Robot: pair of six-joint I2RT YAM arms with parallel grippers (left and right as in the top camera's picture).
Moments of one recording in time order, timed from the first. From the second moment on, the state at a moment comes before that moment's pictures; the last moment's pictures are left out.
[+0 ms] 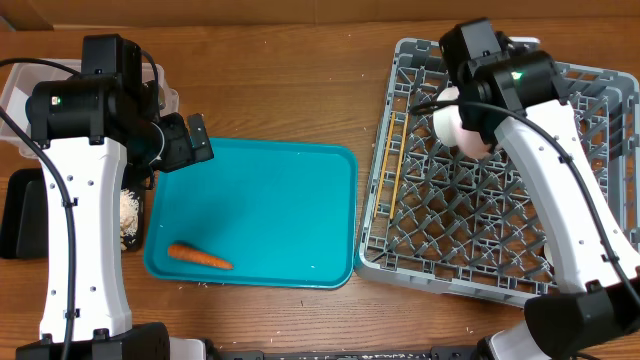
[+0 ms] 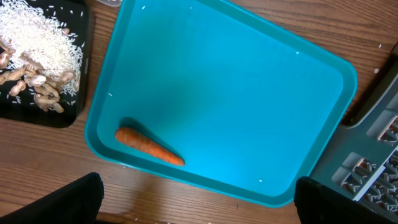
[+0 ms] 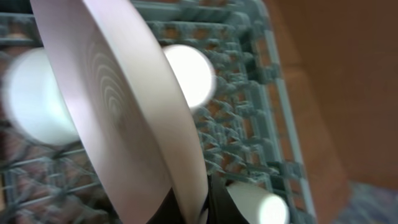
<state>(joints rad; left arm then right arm) 0.06 1.59 1.82 -1.57 0.07 -0.29 0.28 1.71 1.84 -1.49 0.73 0.53</state>
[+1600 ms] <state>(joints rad) 0.06 1.59 1.82 -1.57 0.07 -0.29 0.36 1.52 1.58 -1.49 0.66 0.80</state>
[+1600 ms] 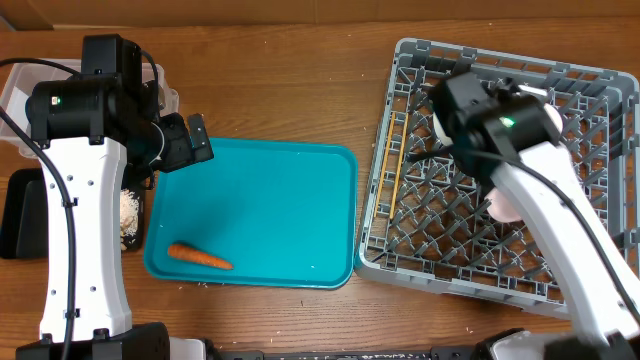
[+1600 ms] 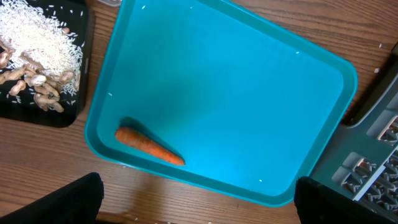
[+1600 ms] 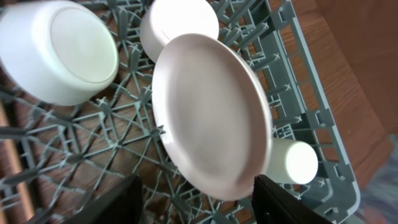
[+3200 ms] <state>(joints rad) 0.06 1.59 1.82 -1.58 0.07 -0.29 0.37 1.48 1.02 -1.44 -0.04 0.72</state>
